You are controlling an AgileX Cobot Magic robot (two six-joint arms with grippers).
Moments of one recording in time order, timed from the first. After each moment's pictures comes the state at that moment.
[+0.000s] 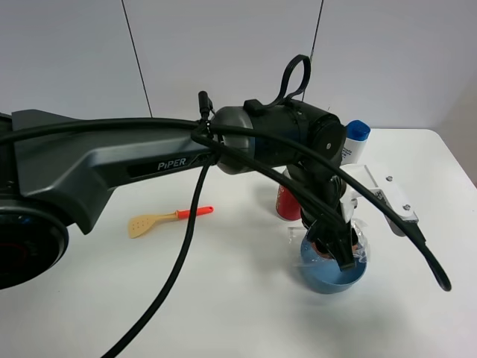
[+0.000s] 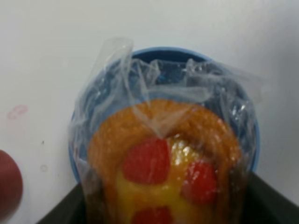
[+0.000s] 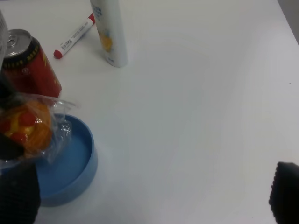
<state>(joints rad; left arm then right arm) -1.03 2.25 -1.85 -0.23 0.84 0.50 0.02 0.00 -0.49 0.00 1.07 0.04</state>
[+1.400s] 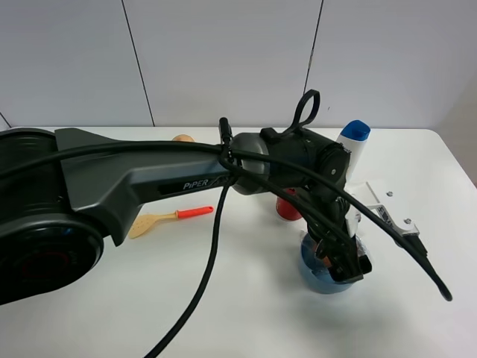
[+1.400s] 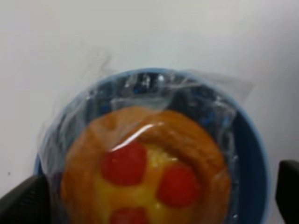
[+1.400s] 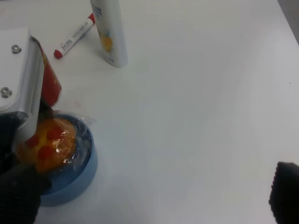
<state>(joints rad) -1.05 2.31 -1.85 -0.24 0.76 0.45 0.02 0.00 -0.49 0.00 1.07 0.04</state>
